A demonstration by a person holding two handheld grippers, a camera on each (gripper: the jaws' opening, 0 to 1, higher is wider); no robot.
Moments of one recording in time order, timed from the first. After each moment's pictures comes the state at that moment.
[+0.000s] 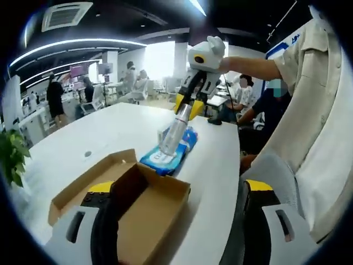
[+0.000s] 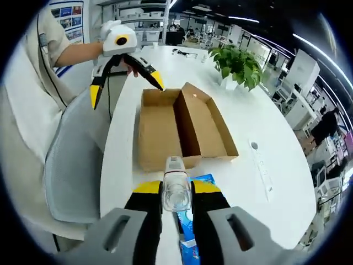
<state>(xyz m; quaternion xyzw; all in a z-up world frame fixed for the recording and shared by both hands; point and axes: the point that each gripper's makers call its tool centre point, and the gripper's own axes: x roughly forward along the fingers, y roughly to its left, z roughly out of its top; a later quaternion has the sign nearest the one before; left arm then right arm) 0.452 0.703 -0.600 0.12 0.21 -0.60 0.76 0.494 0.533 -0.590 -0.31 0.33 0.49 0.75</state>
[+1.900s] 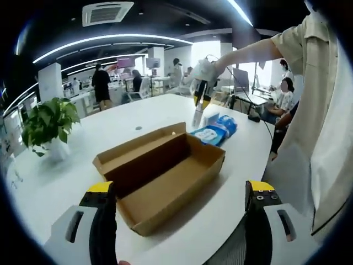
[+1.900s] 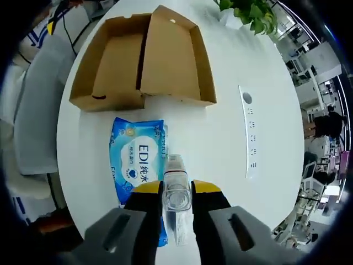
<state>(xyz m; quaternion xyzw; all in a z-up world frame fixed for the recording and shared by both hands) 0.454 0.817 -0.615 0.10 0.23 -0.45 0.86 0.607 0.465 -0.677 -0.46 0.48 0.42 0.62</state>
